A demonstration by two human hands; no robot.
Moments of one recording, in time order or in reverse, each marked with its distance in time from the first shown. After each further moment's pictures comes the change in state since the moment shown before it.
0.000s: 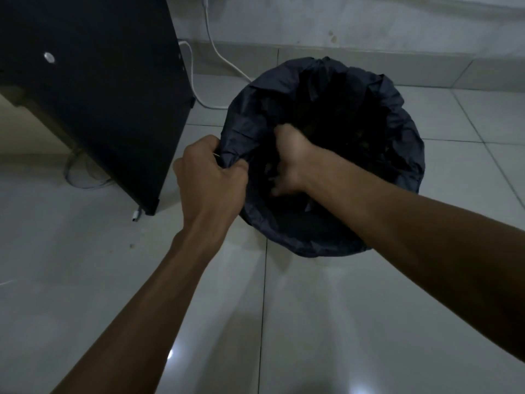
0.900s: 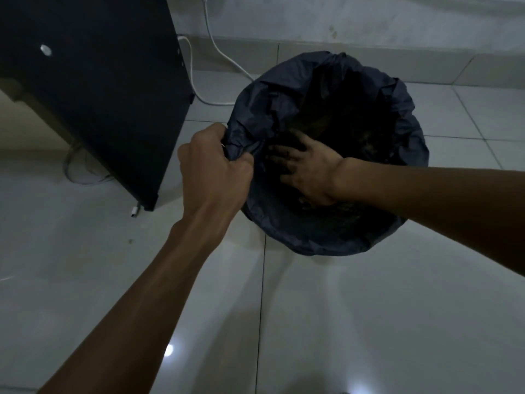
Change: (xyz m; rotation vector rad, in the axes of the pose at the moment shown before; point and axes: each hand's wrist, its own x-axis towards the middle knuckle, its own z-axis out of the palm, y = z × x) left_hand 0.001 0.003 0.002 0.002 -0.047 0.100; right_hand 0.034 0.014 -0.071 -2.944 0.013 -0.494
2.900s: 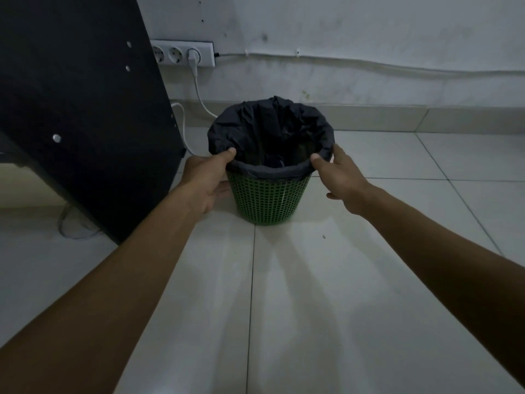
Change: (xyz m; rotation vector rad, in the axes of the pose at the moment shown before) left_hand 0.097 0.014 0.035 -0.512 -0.266 -0.710; right_hand -0.049 0.062 0.024 2.083 0.594 0.954
